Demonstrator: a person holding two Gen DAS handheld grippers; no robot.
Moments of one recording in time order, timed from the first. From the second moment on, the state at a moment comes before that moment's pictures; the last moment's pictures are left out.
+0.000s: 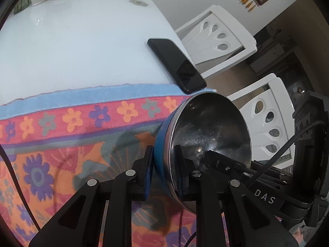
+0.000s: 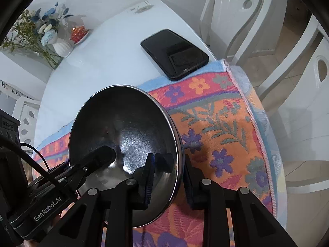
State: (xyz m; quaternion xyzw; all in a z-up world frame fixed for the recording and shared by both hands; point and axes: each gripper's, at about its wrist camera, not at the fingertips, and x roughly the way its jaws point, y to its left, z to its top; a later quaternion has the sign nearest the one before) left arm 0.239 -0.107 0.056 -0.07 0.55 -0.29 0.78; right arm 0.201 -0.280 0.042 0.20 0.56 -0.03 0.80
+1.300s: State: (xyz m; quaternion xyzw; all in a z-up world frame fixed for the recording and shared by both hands) left arm -0.026 -0.002 0.232 -0.09 0.43 -0.29 0.85; right arm -0.059 -0.181 0.210 0.23 0.51 0.00 0.83
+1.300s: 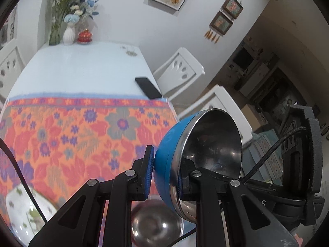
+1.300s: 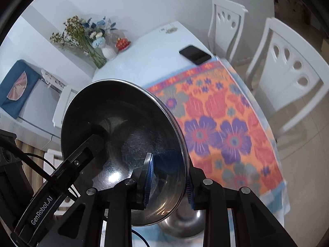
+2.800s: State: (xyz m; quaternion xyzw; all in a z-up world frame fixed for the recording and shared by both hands) left arm -0.098 -0.005 0.120 -0.05 0.53 -0.25 0.81; right arm -0.132 -0.170 0.111 0.22 0.61 0.00 0.76
